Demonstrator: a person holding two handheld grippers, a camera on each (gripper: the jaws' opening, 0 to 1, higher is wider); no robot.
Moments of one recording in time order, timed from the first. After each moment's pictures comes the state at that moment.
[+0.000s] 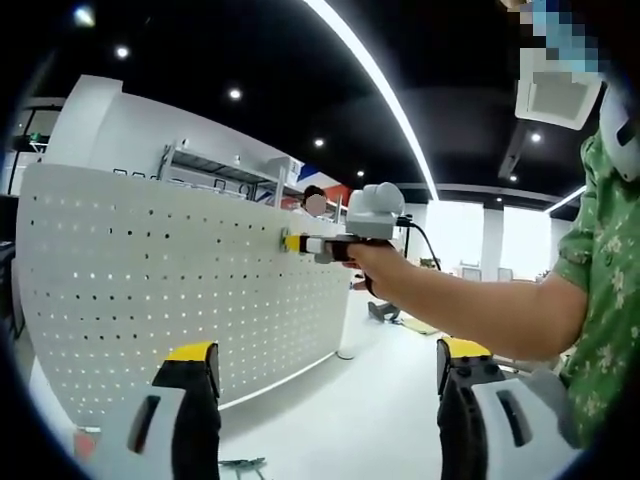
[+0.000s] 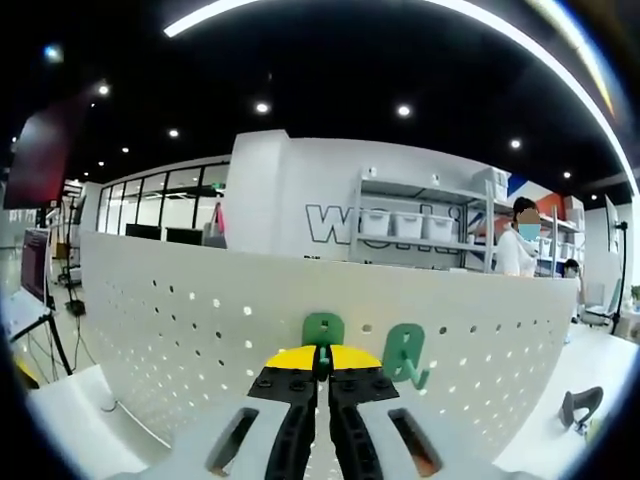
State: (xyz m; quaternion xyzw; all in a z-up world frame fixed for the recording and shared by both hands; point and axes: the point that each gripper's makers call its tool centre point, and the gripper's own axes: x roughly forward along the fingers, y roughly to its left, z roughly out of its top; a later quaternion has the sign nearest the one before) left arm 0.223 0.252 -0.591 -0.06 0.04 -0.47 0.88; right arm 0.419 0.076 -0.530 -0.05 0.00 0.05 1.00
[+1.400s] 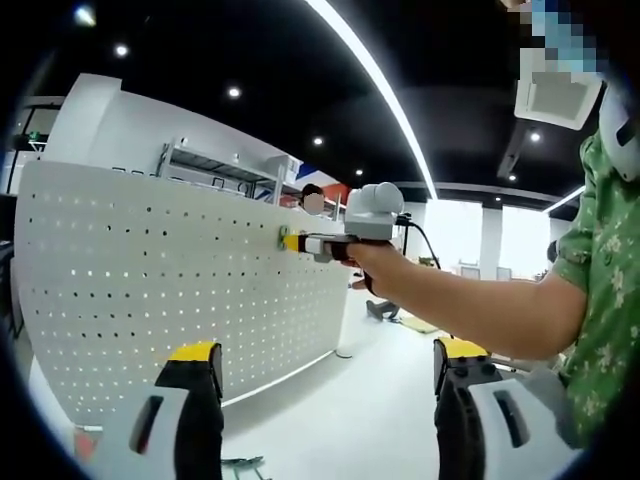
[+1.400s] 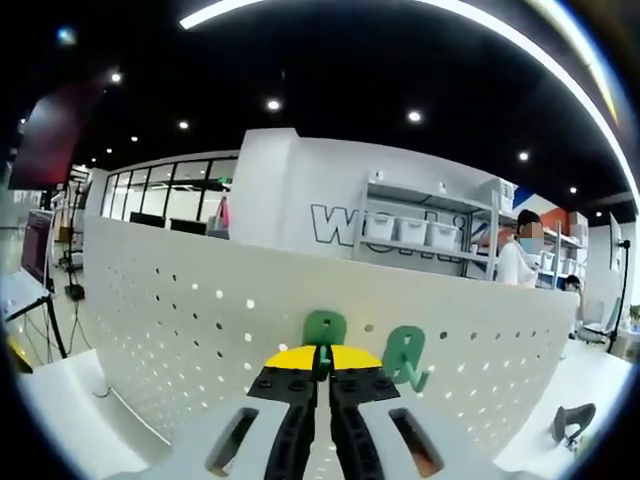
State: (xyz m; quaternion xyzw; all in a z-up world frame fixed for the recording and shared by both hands) left arm 0.223 0.251 -0.593 -0.06 0.04 -0.47 0.88; right arm 0.417 0.077 -0.531 -0.09 0.00 0.05 0.99
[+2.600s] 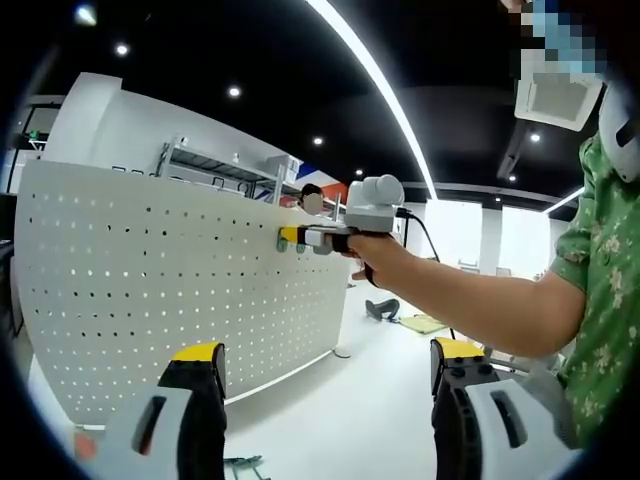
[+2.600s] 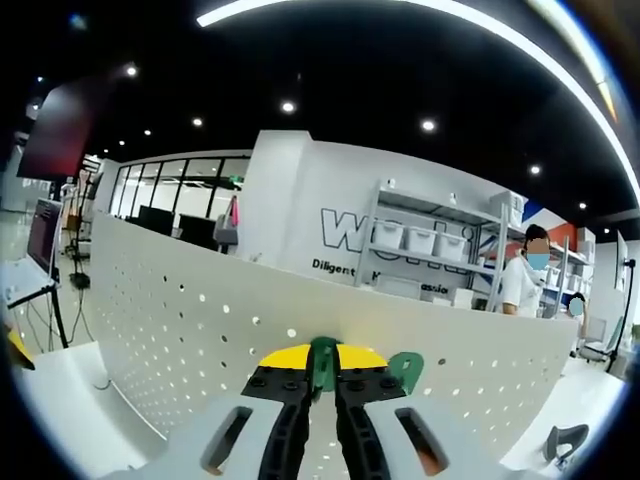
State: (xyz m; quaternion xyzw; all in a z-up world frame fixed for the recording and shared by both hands) left arm 0.220 0.251 -0.592 -0.07 0.04 -0.47 0.88; right arm 0.414 0.080 -0.517 -0.11 -0.01 0.07 0.99
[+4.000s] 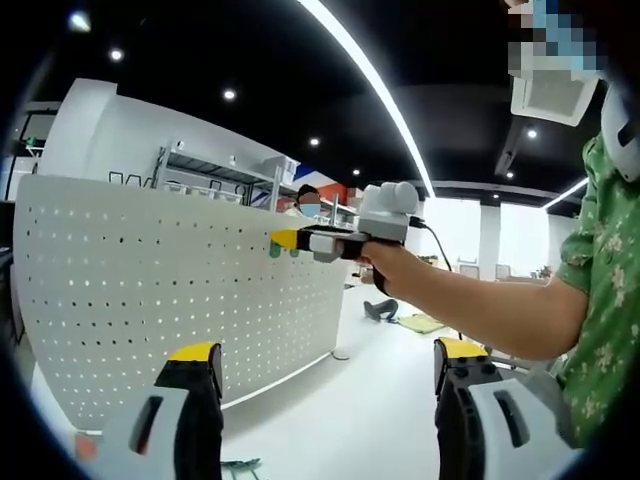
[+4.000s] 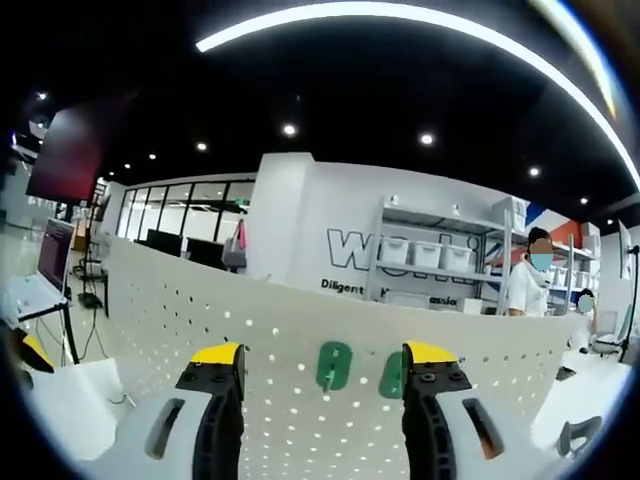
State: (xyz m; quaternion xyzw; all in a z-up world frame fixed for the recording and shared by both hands) left arm 0.214 0.245 -0.583 -0.06 0.04 -0.47 0.88; right arm 0.387 0.084 -0.504 -0.09 -0.06 0.09 0.99
